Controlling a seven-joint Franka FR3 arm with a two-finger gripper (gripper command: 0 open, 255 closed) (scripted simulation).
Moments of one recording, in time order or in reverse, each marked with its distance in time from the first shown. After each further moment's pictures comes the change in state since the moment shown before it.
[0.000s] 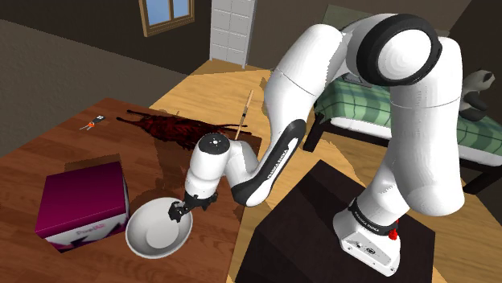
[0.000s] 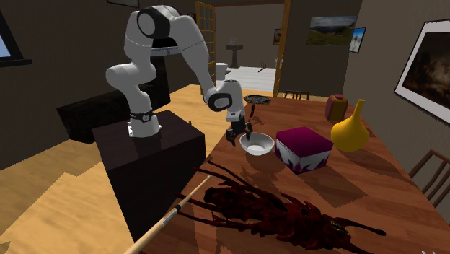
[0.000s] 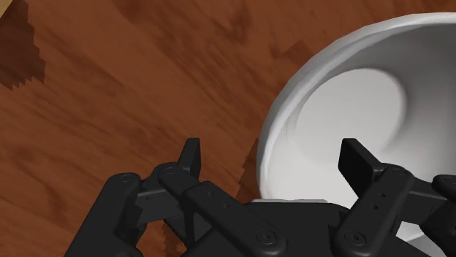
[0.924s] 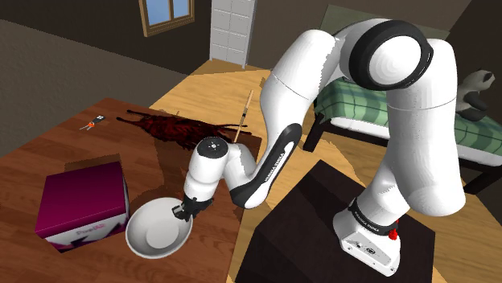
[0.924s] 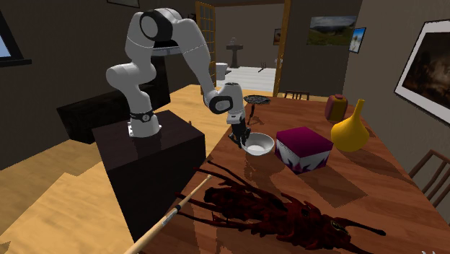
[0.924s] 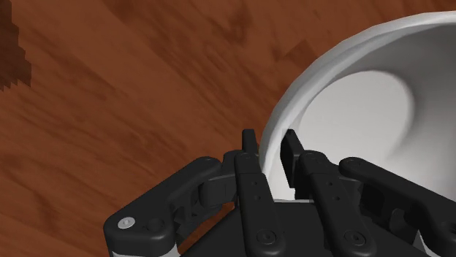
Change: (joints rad) arm 0.023 0.036 -0.025 0.023 -0.016 0.016 0.016
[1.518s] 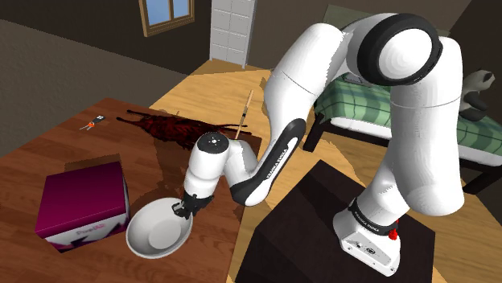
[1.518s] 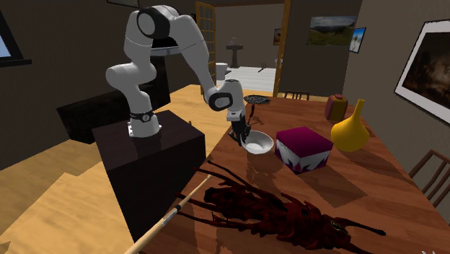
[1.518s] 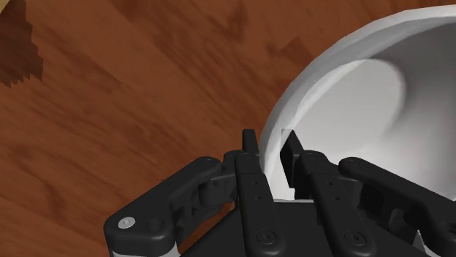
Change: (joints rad) arm -0.029 -0.038 0.034 -0.018 0.023 -0.026 -0.022
